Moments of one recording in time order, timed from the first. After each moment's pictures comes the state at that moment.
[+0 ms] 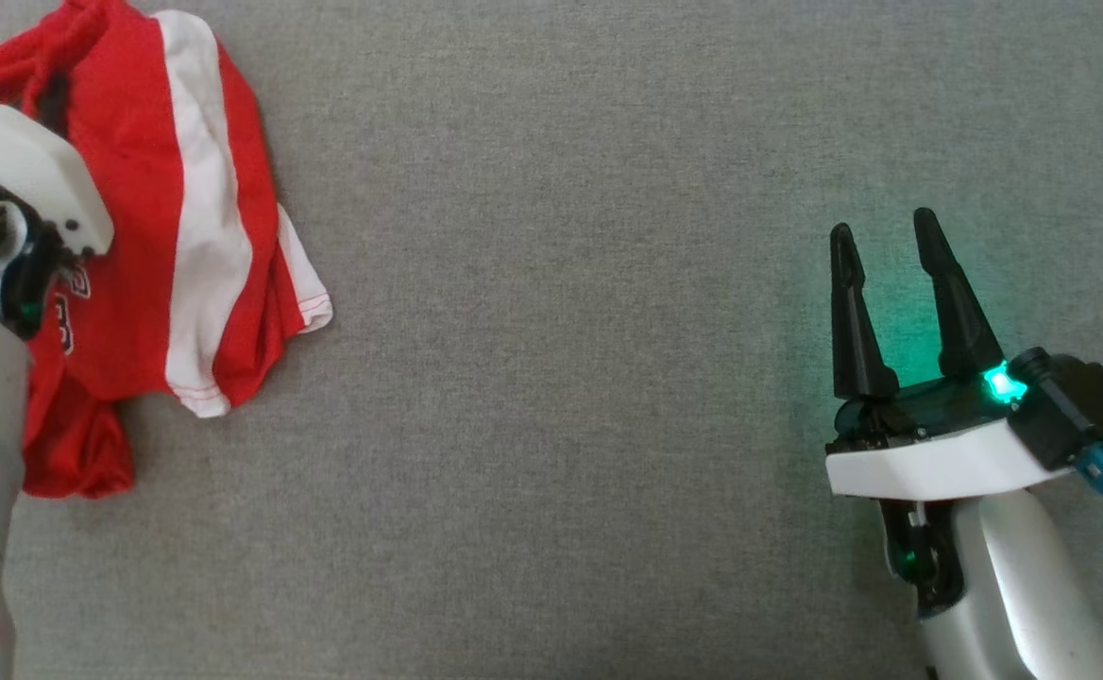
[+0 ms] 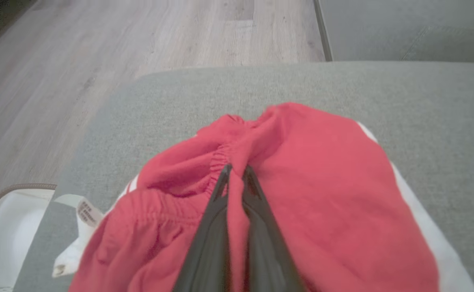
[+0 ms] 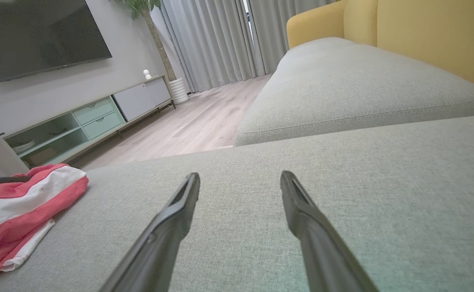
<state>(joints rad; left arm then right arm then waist) -0.95 0.40 -0.27 0.89 -0.46 -0.13 0.28 -0.18 -0.05 0.14 0.05 0.22 0.13 -0.25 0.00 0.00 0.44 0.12</state>
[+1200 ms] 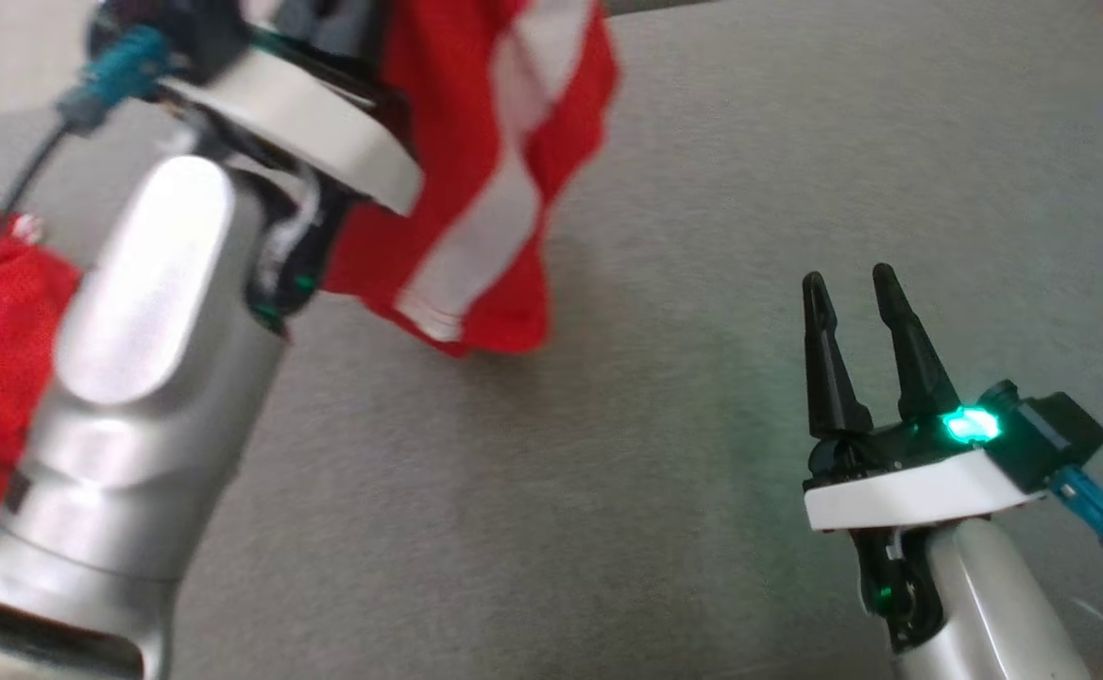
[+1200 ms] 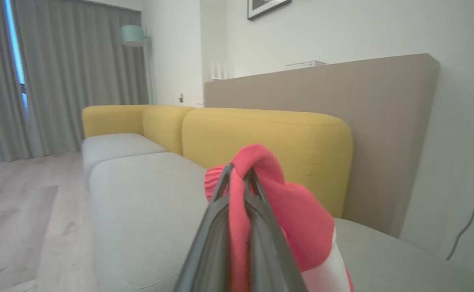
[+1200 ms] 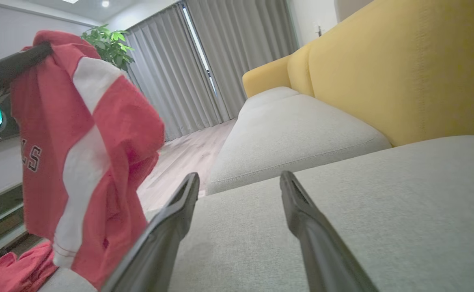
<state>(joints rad) -0.90 0.23 -0.50 0.28 -0.54 -0.10 0.07 -0.14 -0.05 0.20 0.12 0.37 0.13 -0.25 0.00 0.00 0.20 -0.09</state>
